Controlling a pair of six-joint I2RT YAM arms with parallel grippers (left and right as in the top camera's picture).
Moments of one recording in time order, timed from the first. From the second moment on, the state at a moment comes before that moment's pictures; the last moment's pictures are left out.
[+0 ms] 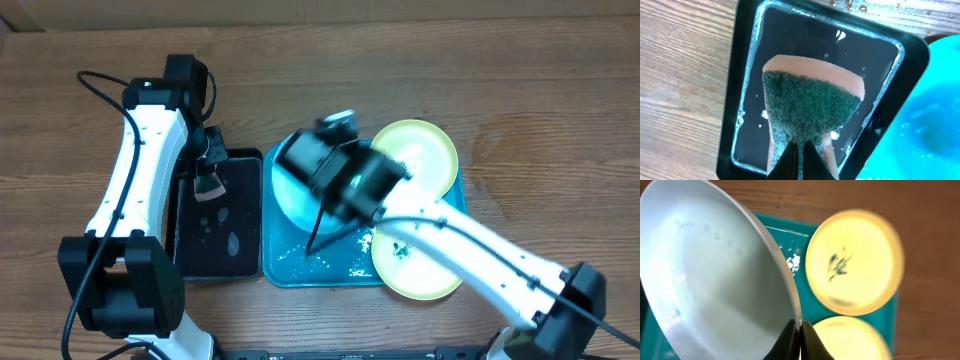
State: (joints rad) left arm -0.03 1.81 1.57 -1.29 -0.11 -0.35; right arm 0.86 1.75 1.67 -1.22 0.46 0.61
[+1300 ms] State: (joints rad) left arm -0.03 1.81 1.57 -1.29 -0.09 -0.33; right arm -0.48 2.16 1.65 -1.04 -0.26 0.46
